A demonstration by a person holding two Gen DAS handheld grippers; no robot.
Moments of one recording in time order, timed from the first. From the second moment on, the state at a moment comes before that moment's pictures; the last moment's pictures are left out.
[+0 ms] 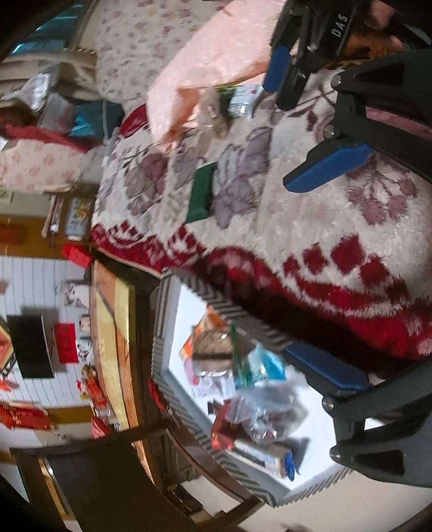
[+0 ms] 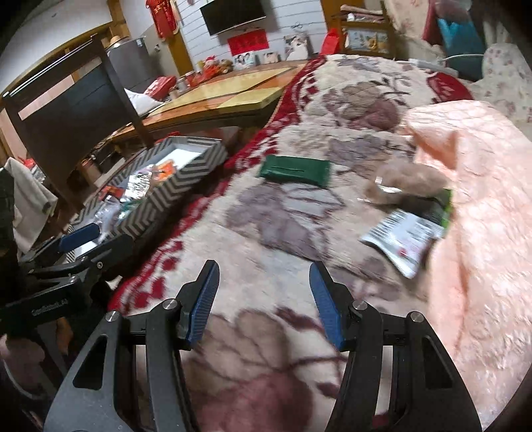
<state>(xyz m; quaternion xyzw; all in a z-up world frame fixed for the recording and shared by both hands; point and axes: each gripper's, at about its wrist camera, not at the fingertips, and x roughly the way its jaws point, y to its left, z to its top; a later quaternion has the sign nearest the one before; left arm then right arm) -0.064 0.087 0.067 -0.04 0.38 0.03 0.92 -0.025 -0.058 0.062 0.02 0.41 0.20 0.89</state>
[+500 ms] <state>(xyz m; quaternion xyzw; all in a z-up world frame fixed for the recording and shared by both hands) -0.060 0.081 0.046 -0.02 0.40 0.03 0.91 -0.036 -0.091 0.047 0.04 0.40 0.17 0.90</state>
